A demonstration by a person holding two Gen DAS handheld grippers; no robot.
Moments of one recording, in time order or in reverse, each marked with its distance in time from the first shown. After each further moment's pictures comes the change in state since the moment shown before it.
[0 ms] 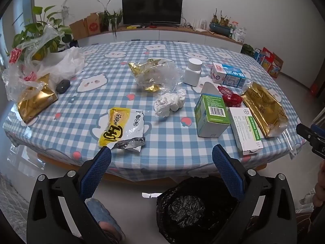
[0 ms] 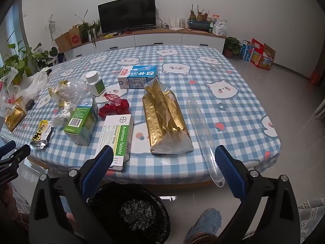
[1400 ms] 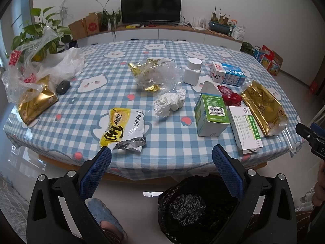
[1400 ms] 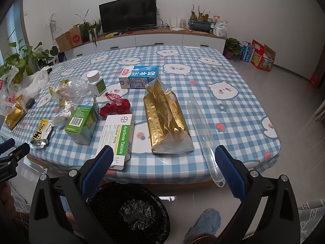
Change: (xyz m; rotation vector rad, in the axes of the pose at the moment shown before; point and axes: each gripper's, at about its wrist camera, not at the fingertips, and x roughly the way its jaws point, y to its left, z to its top) left arm -0.004 0.003 0.001 0.006 0.007 -0.005; right arm -0.003 0.002 0.001 -0.008 -0.001 -0.002
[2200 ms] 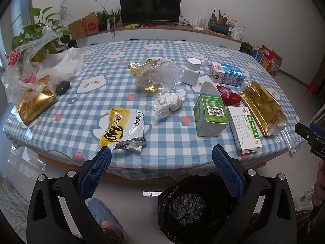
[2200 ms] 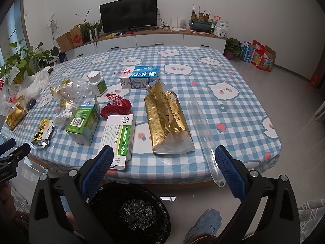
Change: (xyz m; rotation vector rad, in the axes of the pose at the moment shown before) left arm 0.000 -0.001 0.001 0.005 0.004 0.001; right arm -0.002 0.001 0.001 -0.001 -0.003 0.006
